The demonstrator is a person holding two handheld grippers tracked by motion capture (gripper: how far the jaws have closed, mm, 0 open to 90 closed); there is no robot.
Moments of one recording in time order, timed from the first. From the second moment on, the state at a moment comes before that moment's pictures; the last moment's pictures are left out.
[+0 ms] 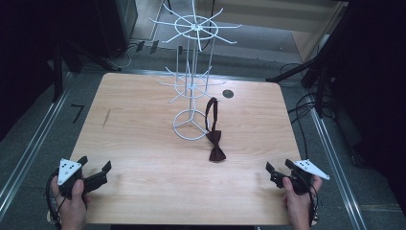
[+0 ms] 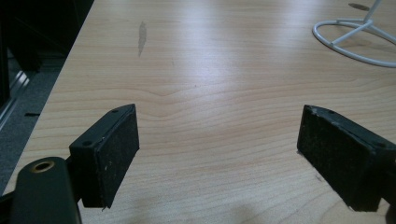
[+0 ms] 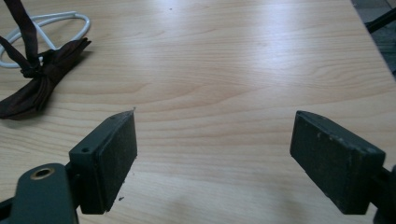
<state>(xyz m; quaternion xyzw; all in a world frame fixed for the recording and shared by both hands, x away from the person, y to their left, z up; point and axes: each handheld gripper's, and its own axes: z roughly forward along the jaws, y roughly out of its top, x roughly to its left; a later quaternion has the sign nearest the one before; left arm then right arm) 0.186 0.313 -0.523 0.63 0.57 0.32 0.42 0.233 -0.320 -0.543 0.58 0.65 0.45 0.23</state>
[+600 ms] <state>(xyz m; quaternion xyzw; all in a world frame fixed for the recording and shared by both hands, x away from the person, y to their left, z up) 0.186 0.313 -0.522 0.64 0.57 0.32 0.42 0.210 -0.361 -0.549 0.61 0.61 0.45 0.24</state>
